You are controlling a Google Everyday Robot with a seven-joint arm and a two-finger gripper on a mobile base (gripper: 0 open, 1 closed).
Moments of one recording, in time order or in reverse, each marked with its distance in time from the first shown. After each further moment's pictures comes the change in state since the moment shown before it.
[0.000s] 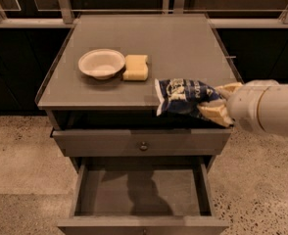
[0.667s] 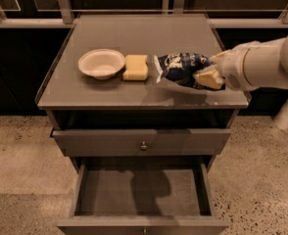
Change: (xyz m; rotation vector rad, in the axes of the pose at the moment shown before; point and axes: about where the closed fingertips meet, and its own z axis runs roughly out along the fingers) arm -0.040 -0.068 0.051 -0.001 -0.002 -0.029
